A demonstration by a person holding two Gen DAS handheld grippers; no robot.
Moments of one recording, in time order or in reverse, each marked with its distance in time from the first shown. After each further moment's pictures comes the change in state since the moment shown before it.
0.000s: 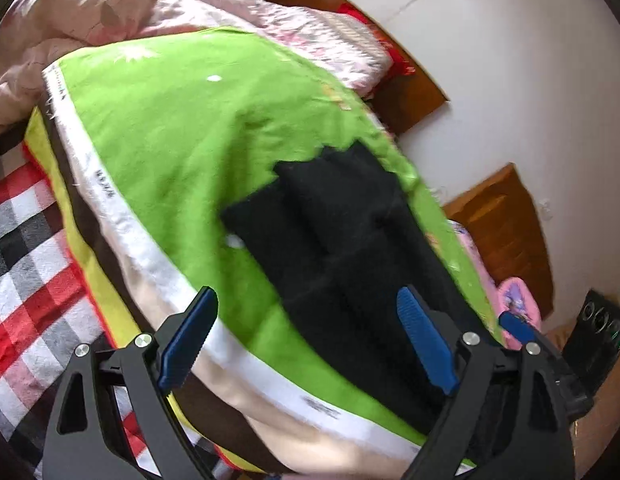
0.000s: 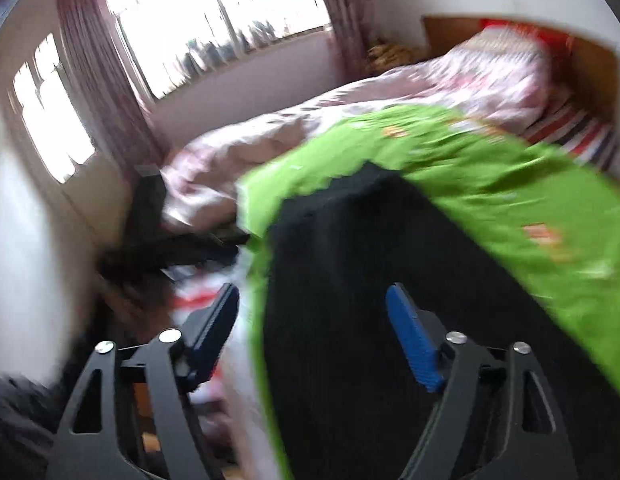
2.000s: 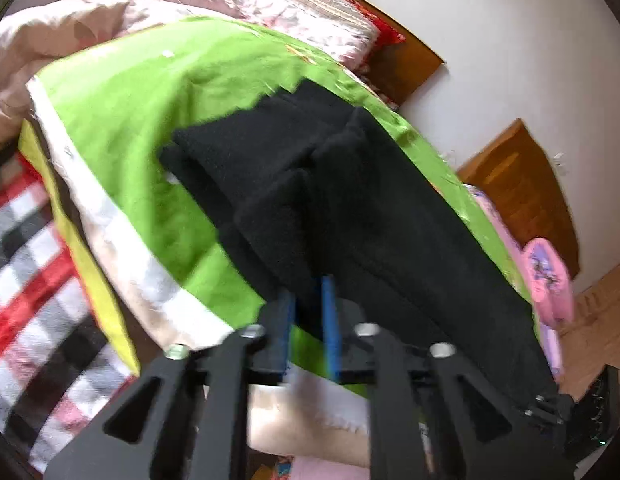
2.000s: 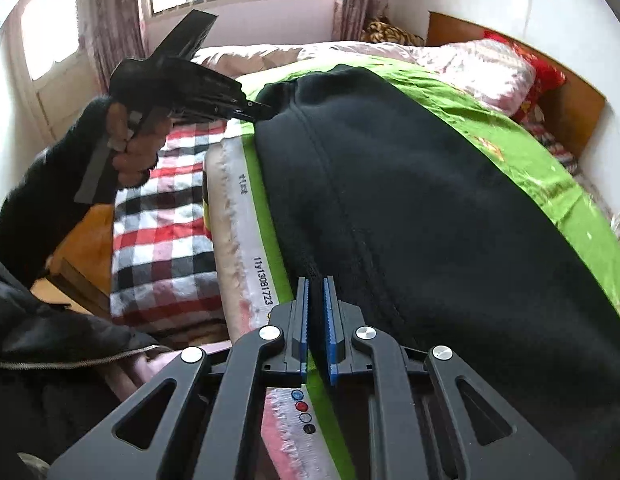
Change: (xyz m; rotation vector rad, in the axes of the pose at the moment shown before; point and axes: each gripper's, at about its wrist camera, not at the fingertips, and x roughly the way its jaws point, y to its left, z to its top) left arm 0.027 -0.041 -0.030 0.132 0.029 0.175; right arm -0.036 0.026 -0.118 -0.121 0.148 -0.125
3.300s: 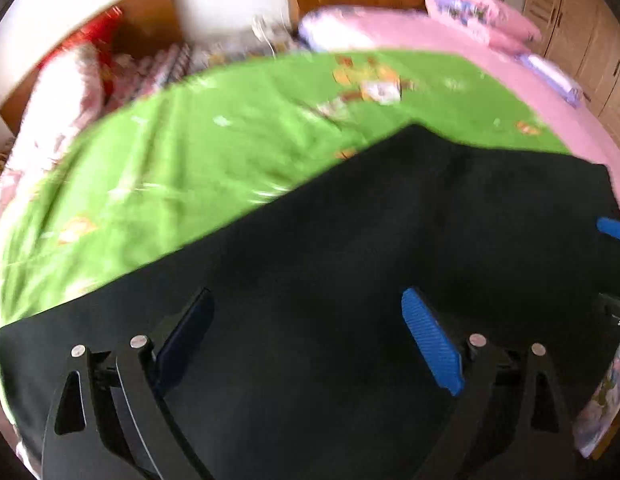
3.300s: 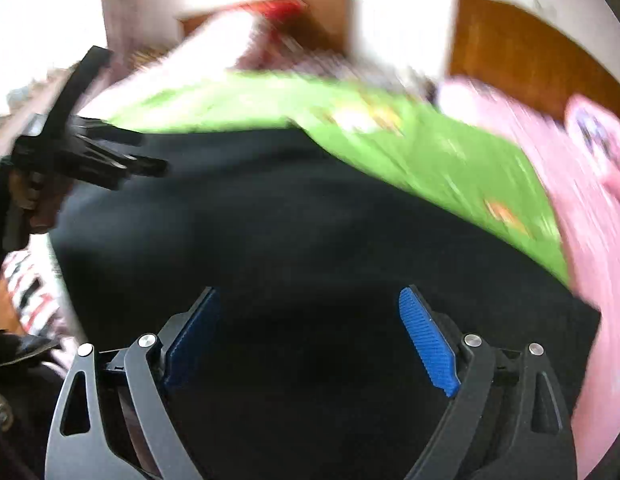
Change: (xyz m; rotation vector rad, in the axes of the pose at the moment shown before) left arm 0.148 -0.393 -0.118 0.934 0.335 0.010; right arm -0.185 -0.197 -0.231 0.676 0.162 -0.516
